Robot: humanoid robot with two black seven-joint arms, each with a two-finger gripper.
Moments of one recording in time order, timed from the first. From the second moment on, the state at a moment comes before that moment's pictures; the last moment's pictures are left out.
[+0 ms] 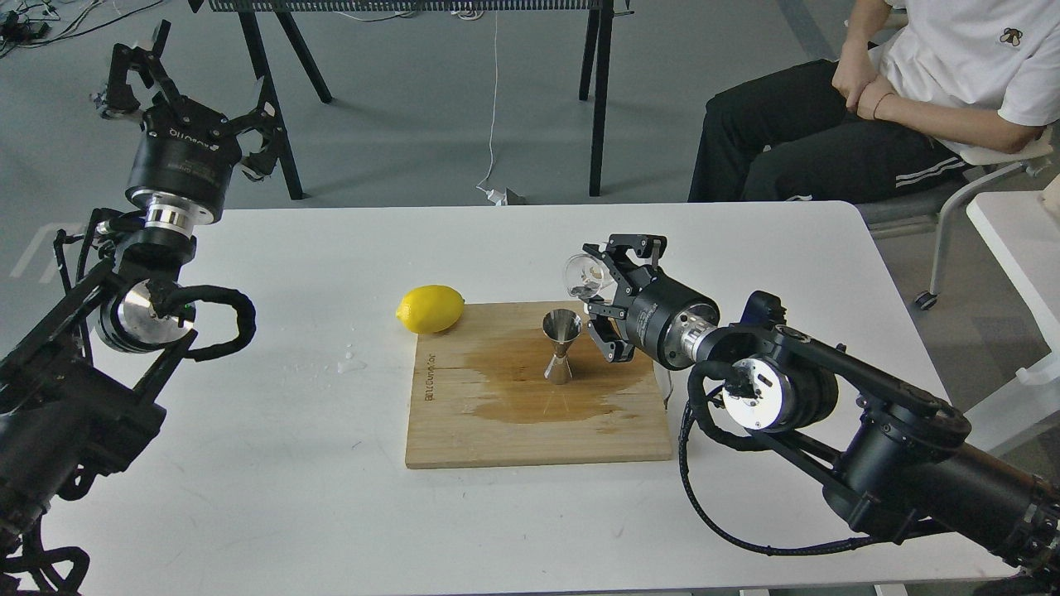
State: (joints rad) left arm -0.54 0.37 -1.12 -1.08 0.15 -0.20 -0.43; right arm 0.63 -0.29 0.55 1.46 -0.18 -0.39 -0.07
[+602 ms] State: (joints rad) left arm -0.54 0.37 -1.12 -1.08 0.15 -0.20 -0.43; right arm 0.63 -0.28 0.44 1.45 -0.48 -0.43 -0.05
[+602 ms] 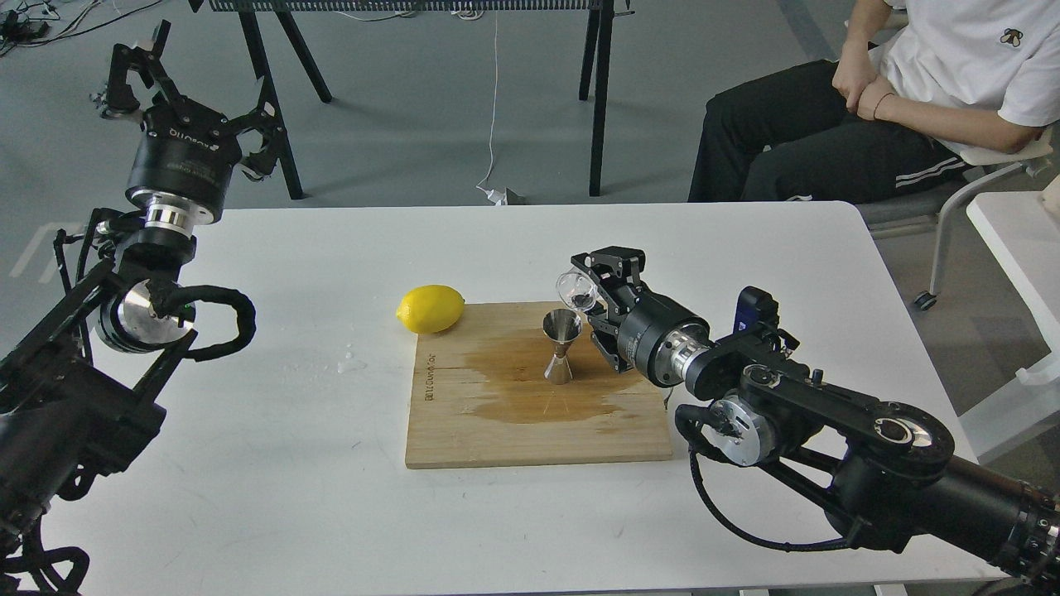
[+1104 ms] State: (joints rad) left arm -0.53 0.37 -1.12 -1.08 0.15 -0.20 -0.43; right arm 0.67 -0.28 0.34 1.43 -0.61 -0.45 -0.02
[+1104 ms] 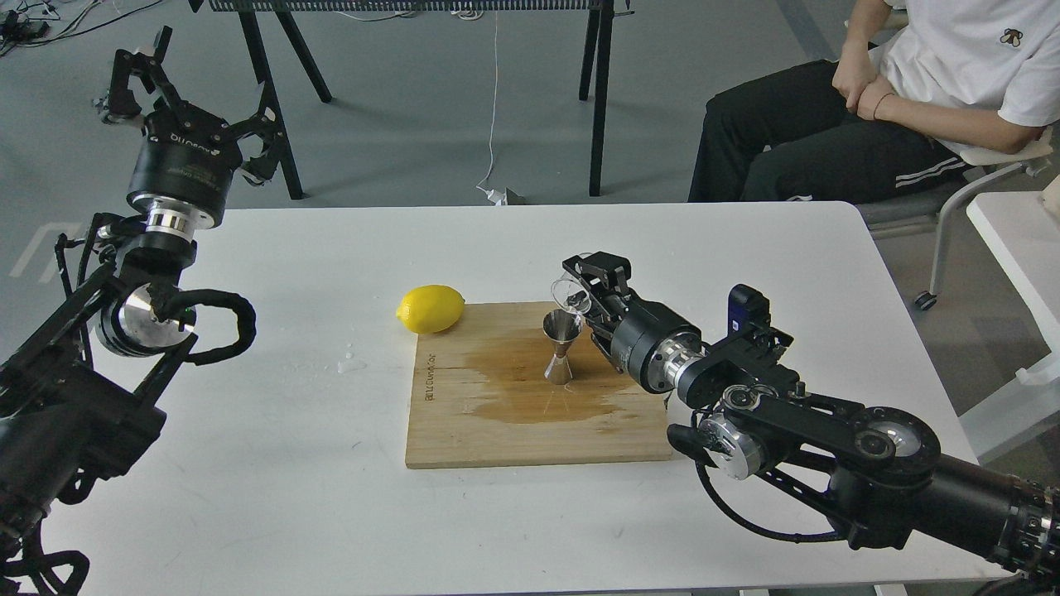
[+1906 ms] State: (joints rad) left arm -0.53 0.36 -1.12 -1.08 0.15 -0.20 -0.44; right arm 0.73 -0.28 0.23 1.38 -0.72 -0.48 0.01
